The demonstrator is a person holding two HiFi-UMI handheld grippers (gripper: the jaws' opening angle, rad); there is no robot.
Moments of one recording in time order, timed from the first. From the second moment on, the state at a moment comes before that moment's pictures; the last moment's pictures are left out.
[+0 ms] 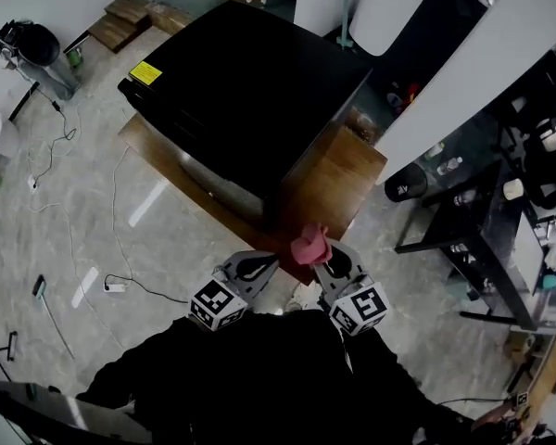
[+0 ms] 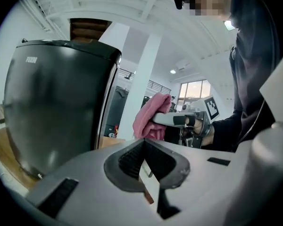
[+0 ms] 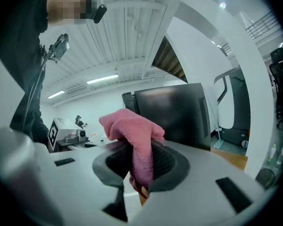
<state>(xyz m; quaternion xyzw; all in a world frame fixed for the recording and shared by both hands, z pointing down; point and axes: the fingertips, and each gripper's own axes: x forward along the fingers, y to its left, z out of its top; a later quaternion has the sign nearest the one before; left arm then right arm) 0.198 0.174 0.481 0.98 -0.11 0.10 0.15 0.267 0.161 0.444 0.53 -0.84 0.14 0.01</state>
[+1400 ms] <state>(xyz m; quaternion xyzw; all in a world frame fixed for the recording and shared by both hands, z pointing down) 0.061 0.220 0.395 0.99 -0.07 0.03 0.11 0.106 0.236 0.386 0.54 -0.83 0.11 -0.02</state>
